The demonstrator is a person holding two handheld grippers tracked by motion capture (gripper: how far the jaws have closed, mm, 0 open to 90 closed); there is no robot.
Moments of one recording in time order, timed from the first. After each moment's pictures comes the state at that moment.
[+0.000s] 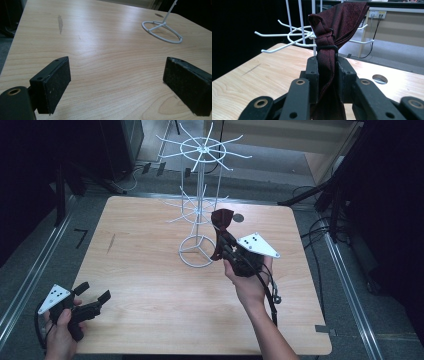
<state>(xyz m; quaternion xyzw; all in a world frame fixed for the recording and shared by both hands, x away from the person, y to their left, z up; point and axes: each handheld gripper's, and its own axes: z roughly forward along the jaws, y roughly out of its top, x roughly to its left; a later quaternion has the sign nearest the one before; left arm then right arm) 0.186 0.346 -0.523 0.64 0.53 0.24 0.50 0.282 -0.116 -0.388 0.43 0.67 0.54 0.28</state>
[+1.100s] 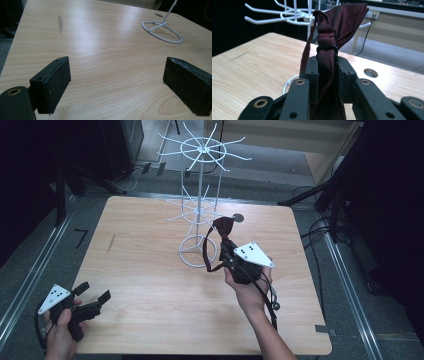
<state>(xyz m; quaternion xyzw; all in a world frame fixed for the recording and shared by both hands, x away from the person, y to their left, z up) 0.186 0.346 -0.523 0.64 0.53 0.24 0.50 0.275 -0.118 -0.412 0.42 0.68 0.51 0.32</state>
